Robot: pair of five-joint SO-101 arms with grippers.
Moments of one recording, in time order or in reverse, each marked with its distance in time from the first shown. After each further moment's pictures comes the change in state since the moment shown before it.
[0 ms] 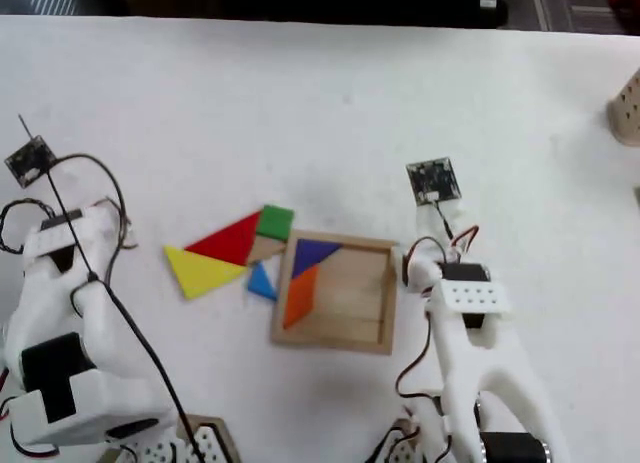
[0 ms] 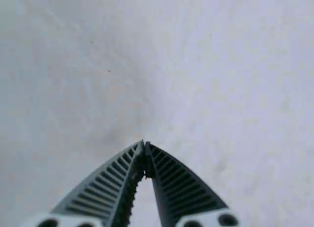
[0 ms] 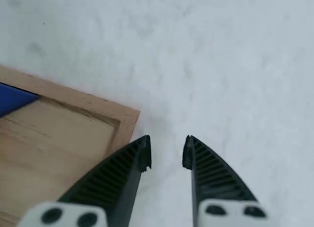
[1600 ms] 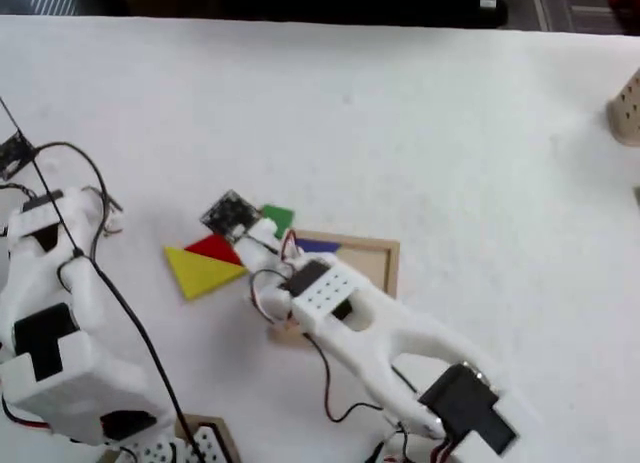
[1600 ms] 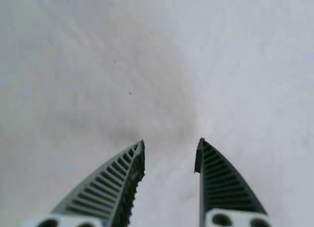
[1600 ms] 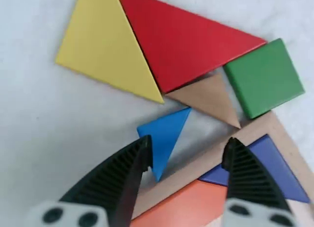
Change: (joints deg) left arm -3.3 10.3 -12.7 6.4 1.9; right arm -44.3 22.4 -20.0 1.7 -5.8
